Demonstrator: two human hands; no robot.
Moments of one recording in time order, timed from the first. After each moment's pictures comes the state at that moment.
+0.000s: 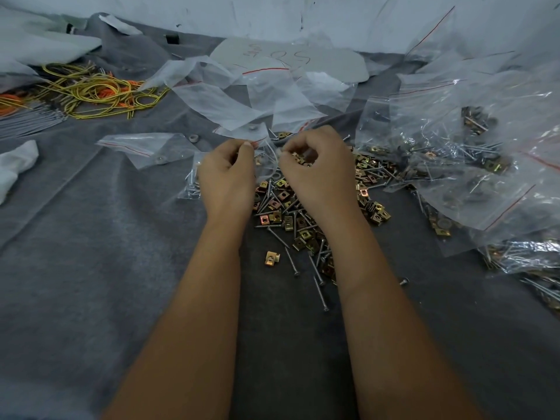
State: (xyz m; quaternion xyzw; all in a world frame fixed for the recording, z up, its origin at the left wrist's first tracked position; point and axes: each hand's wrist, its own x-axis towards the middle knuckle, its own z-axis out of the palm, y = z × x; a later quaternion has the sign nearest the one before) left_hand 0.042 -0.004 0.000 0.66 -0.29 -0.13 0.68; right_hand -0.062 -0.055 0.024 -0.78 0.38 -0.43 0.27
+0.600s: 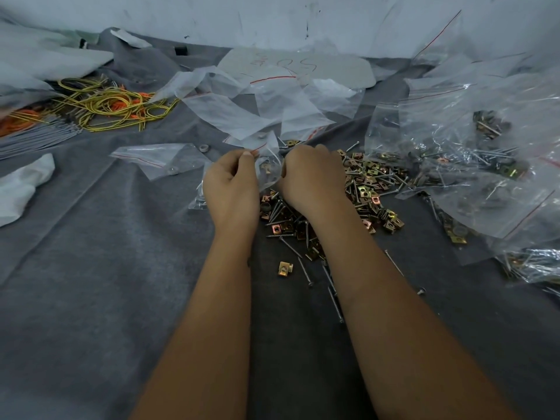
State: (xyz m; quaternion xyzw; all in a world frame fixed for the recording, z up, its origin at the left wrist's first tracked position) left_hand 0.043 0.000 0.002 0.63 -0.26 -0.13 0.72; right_hand -0.026 -0.077 0.020 -0.89 0.42 -0.18 0.01
